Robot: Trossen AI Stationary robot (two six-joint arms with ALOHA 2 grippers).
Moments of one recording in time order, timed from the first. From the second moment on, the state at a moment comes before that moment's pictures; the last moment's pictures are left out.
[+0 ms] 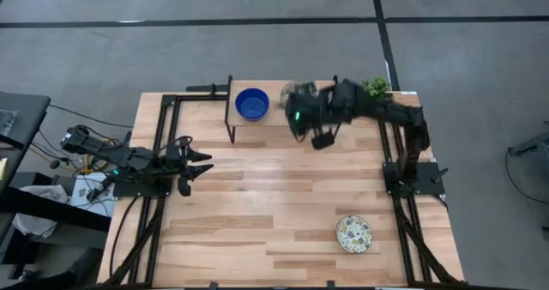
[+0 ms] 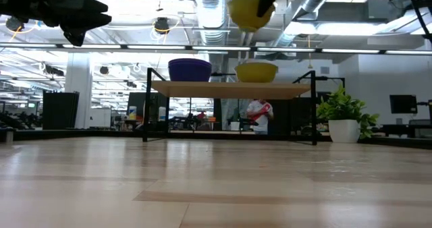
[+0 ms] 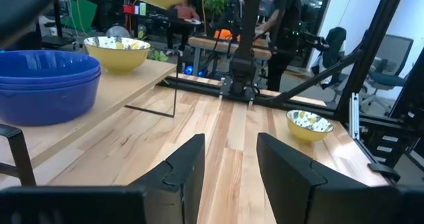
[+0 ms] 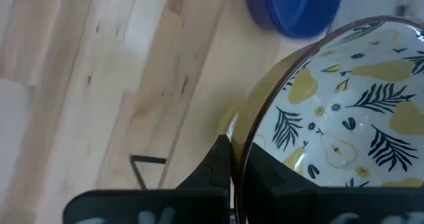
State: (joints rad) left arm -0.41 0.11 0.23 0.00 -0.54 -0.14; right arm -0.06 1.88 2.23 -1.57 0.43 -0.61
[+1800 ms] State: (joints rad) left arm -0.41 0.00 0.23 0.02 -0.29 0.07; right arm -0.37 1.89 2.09 -1.40 0.13 -0.66
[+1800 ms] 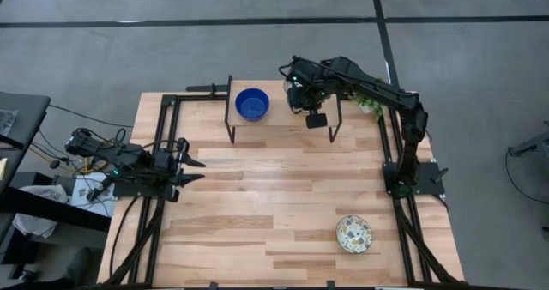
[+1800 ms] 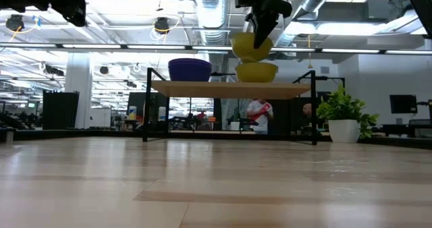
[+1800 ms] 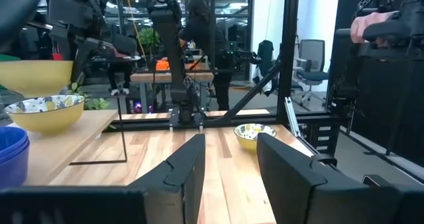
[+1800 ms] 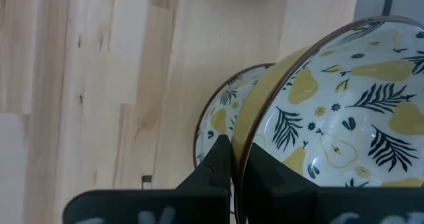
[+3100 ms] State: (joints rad) left arm -0.41 0.00 0.23 0.02 -0.29 0.07; right arm -0.37 1.89 1.99 -1.38 0.18 -0.58
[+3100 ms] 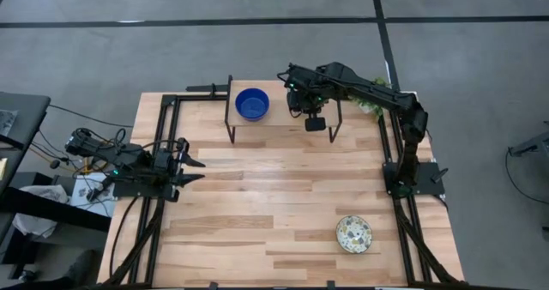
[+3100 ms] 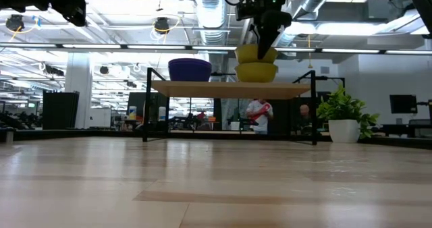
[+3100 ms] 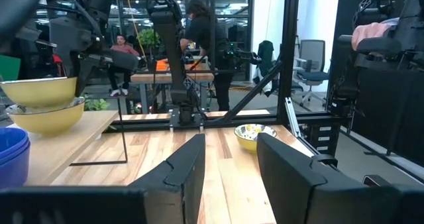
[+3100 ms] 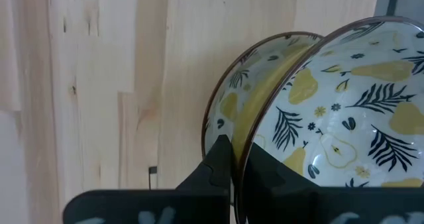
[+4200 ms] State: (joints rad) left arm -0.41 0.00 0.23 0.02 -0.29 0.07; right arm -0.36 1.89 1.95 -1.36 0.18 -0.55
